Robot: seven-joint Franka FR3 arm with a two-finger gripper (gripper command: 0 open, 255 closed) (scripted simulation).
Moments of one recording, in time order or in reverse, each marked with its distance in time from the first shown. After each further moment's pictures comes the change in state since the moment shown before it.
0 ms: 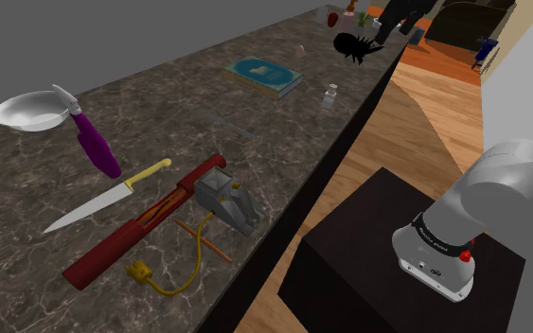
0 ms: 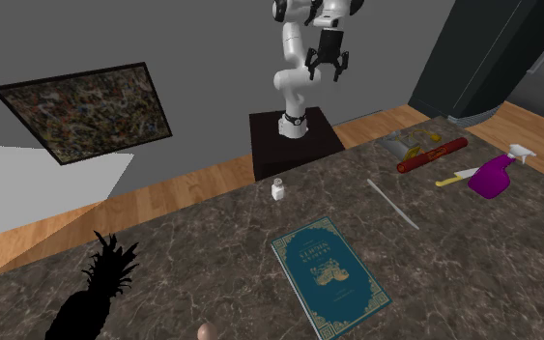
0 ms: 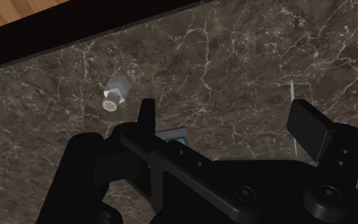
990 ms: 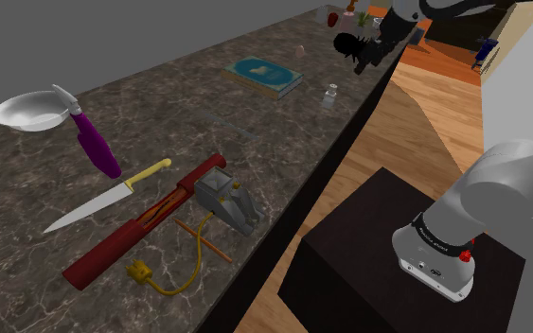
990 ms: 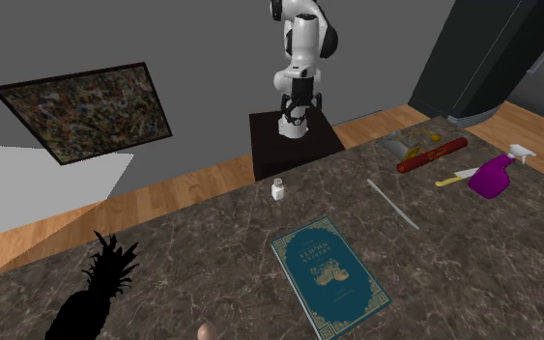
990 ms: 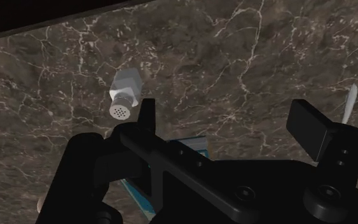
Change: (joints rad) arm -0.004 0.185 -0.259 -0.200 -0.037 0.442 -0.257
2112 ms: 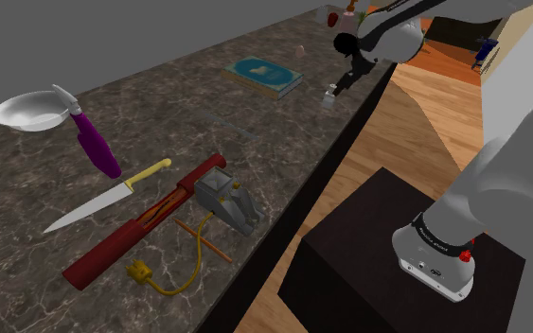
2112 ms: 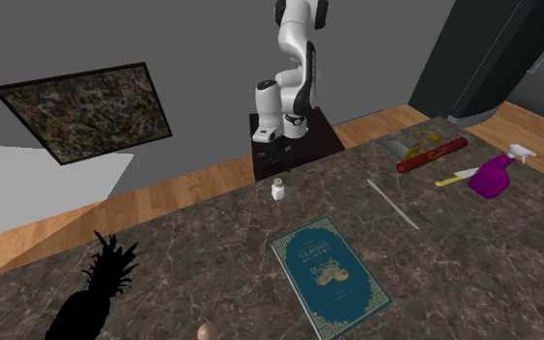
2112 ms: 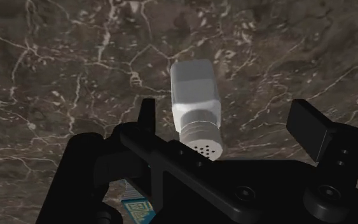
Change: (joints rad) arm 0.172 0.640 -0.378 0.176 0.505 0.415 -0.684
